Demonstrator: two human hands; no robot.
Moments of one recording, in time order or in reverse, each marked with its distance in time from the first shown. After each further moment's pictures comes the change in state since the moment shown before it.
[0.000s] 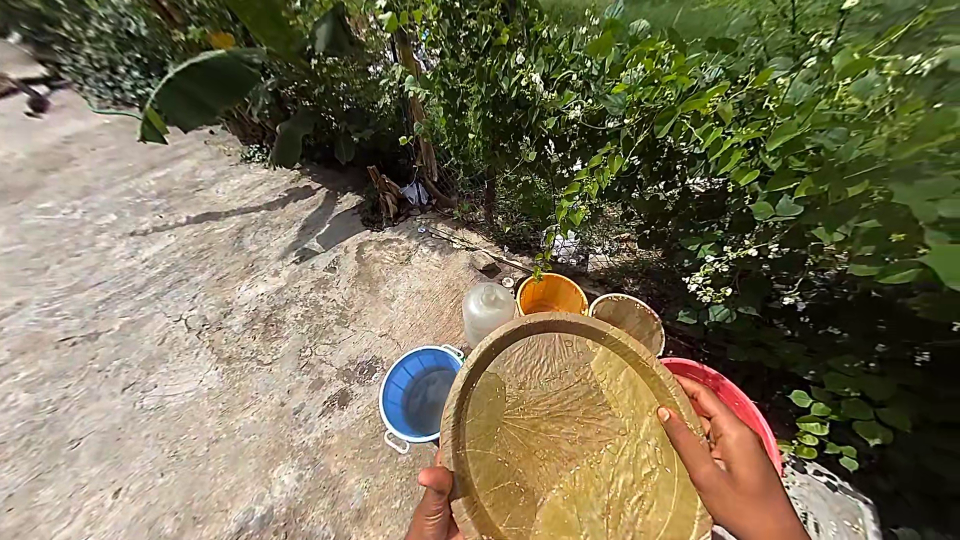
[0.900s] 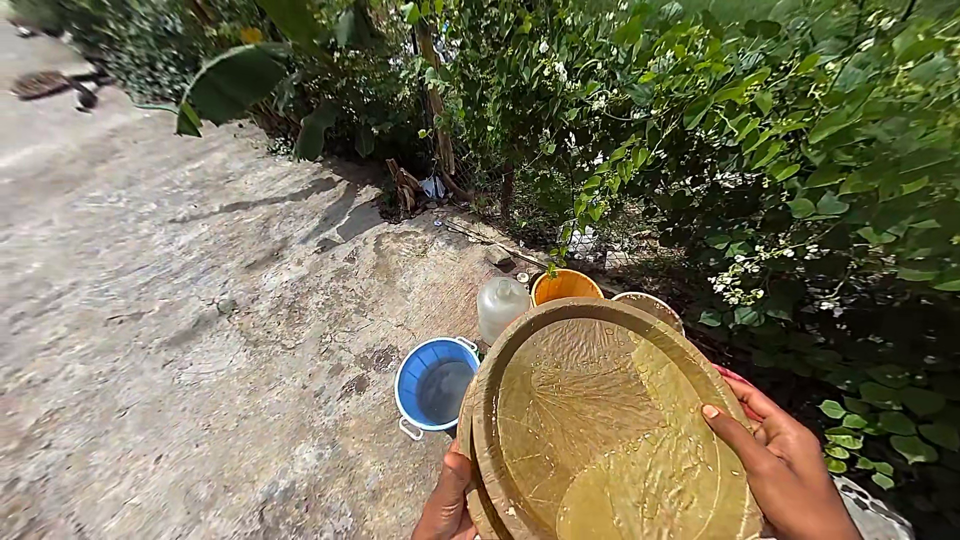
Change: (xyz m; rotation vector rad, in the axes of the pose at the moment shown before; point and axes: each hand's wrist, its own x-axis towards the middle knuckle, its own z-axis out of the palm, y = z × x) left_hand -0.001 0.000 0.005 0.056 0.116 0.007; right_hand 0.010 0.001 -0.014 0.323 0.040 0.162
